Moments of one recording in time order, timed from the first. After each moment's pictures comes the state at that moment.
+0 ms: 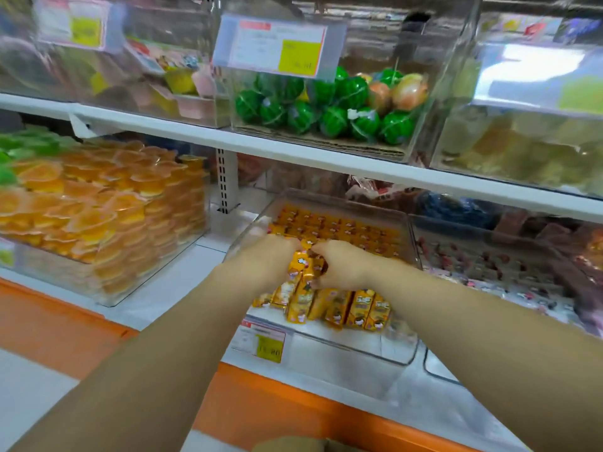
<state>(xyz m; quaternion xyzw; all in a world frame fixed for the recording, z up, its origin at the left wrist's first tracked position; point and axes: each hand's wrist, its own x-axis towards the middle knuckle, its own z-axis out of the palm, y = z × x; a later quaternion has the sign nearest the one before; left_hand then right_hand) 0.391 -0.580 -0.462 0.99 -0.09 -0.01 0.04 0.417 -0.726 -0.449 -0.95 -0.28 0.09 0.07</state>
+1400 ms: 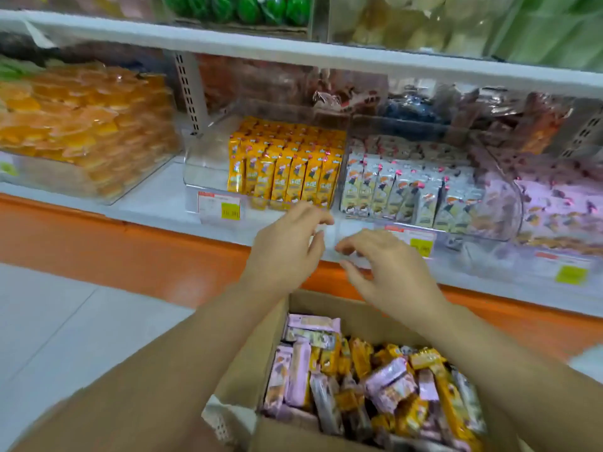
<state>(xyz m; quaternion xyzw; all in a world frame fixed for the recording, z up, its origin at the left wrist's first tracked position) 0.221 -0.695 -0.516 0.91 -0.19 0.22 0.29 0.204 -0.870 -0.506 -0.92 -0.29 -0.20 0.17</state>
